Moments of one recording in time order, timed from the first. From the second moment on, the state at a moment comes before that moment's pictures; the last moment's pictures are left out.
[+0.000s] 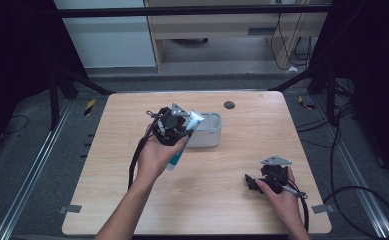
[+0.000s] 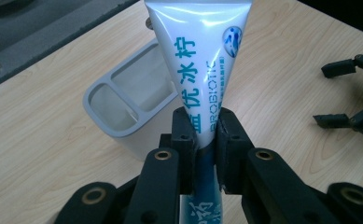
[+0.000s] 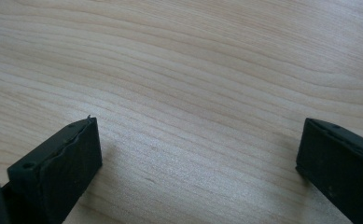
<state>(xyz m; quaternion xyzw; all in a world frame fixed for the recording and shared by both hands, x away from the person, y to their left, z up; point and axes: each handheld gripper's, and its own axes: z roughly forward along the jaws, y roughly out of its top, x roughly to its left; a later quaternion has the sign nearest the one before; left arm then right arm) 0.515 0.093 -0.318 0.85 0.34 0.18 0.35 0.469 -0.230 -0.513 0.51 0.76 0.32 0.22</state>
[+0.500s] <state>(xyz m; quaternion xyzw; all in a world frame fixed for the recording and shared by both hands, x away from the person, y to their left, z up) 0.524 0.060 -0.294 0.85 0.33 0.19 0.37 0.469 -0.230 -0.513 0.52 0.76 0.33 0.22</state>
